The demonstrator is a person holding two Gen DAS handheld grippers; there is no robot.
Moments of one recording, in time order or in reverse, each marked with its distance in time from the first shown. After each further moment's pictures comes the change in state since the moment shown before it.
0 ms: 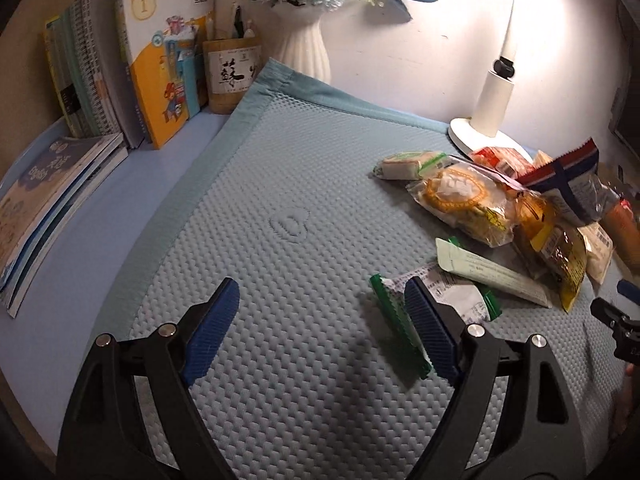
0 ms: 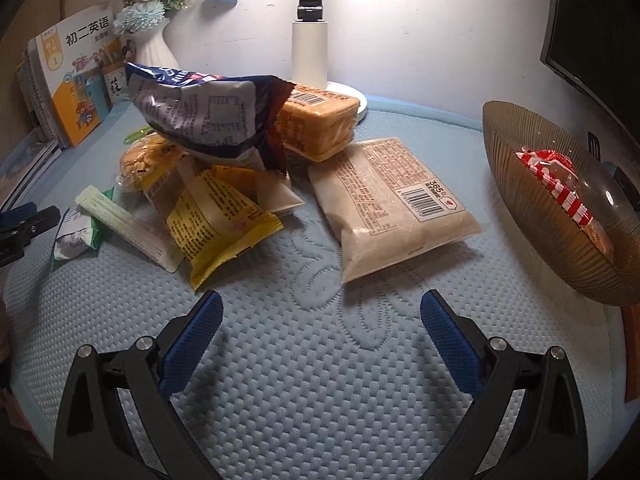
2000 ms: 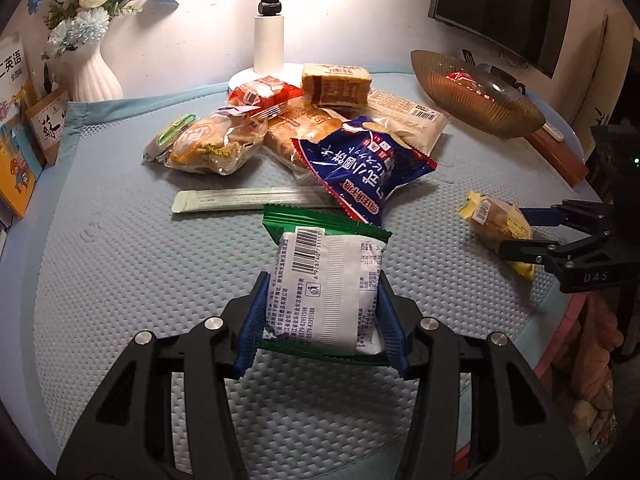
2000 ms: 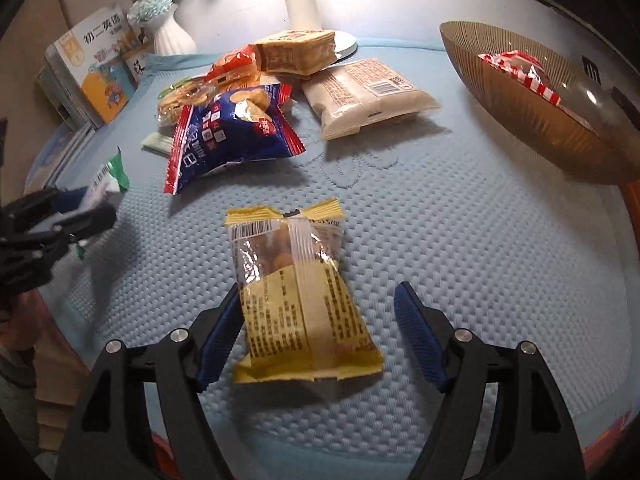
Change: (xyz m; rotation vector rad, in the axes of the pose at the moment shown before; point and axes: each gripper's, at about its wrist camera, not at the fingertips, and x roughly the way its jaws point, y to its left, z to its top) left arm -0.049 -0.117 -0.040 0.386 0.107 -0.405; right arm -0.056 -0.020 -0.068 0.073 0.154 0.125
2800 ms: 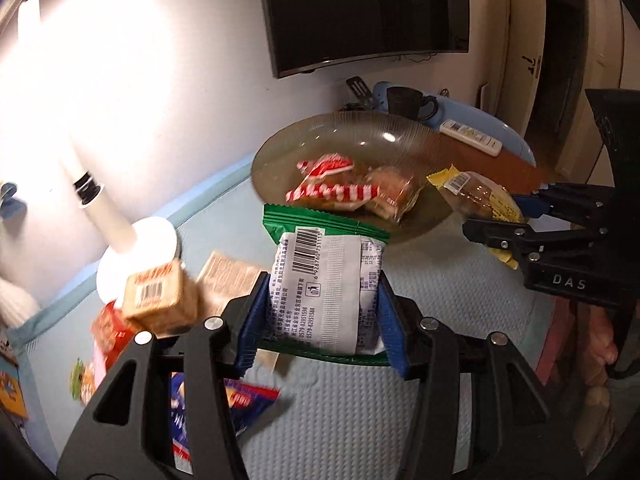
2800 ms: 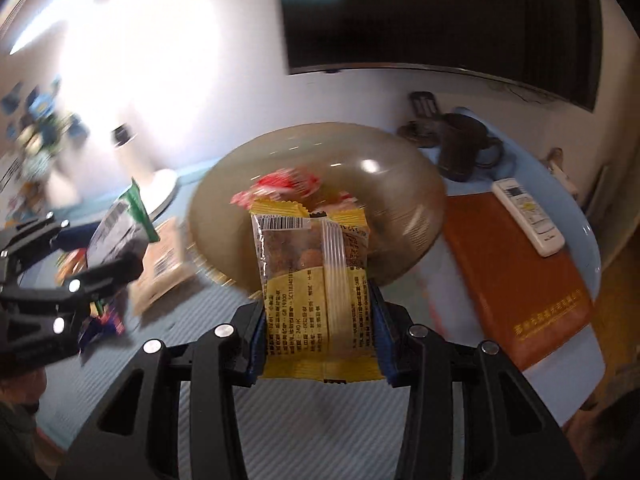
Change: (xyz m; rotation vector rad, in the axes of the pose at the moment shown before) left arm 0.039 -0.169 0.164 0.351 -0.095 -0.132; right arm -0.104 -0.178 0.061 0.329 -0.225 -0.267
